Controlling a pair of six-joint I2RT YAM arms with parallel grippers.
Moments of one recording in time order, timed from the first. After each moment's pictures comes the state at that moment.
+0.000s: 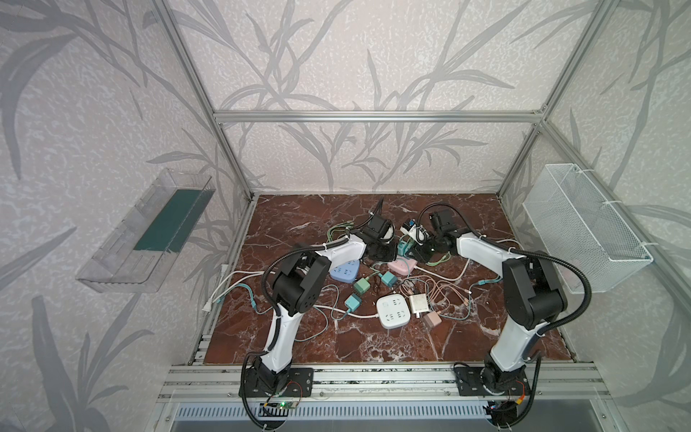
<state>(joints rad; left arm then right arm) -0.65 2.12 1.52 -0.34 0.27 -0.47 0.32 1.81 1.19 -0.39 -0.37 -0.46</state>
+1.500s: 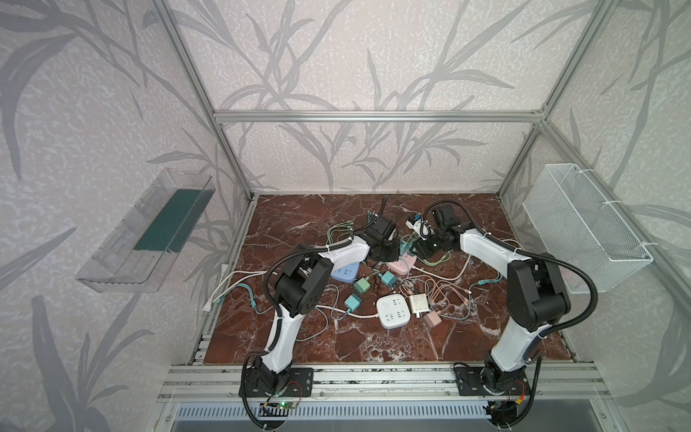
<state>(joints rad) -0.68 2.12 1.52 -0.33 0.17 -0.52 0.28 1.78 1.24 -0.48 -0.35 -0.31</state>
